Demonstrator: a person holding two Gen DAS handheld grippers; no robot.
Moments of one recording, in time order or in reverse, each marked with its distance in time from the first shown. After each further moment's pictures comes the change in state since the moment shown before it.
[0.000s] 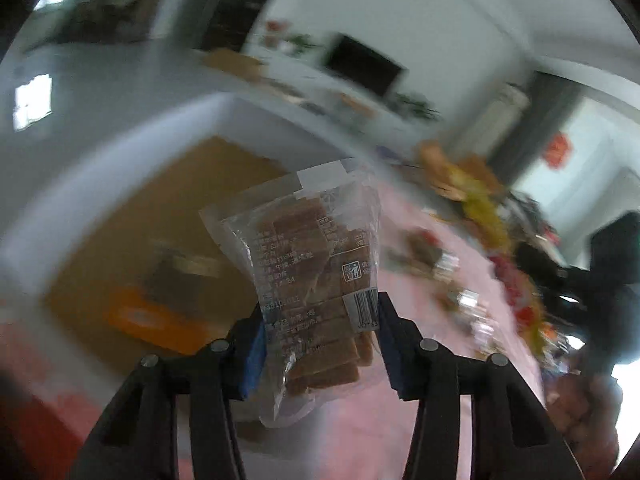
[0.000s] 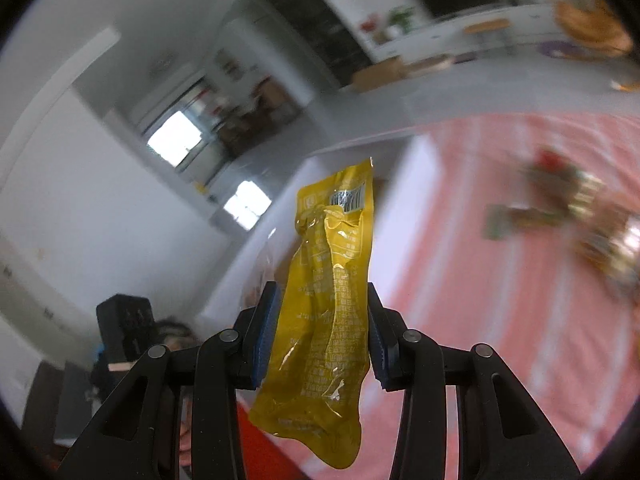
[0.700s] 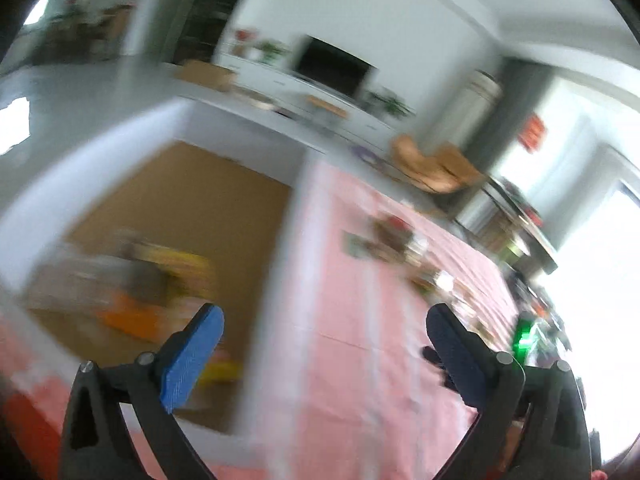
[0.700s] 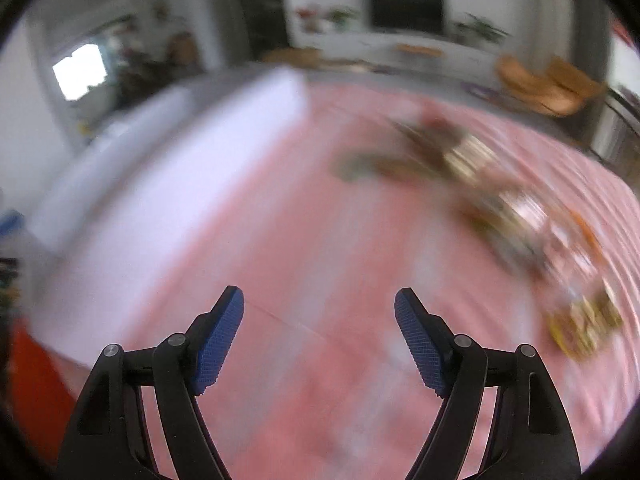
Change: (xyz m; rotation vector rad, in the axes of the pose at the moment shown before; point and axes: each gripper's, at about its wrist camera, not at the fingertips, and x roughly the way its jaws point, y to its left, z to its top) left arm 0.017 -0.091 -0.041 0.155 0.007 -0.164; right arm 0.014 -0.111 -0.105 -0.143 0.053 -0.613
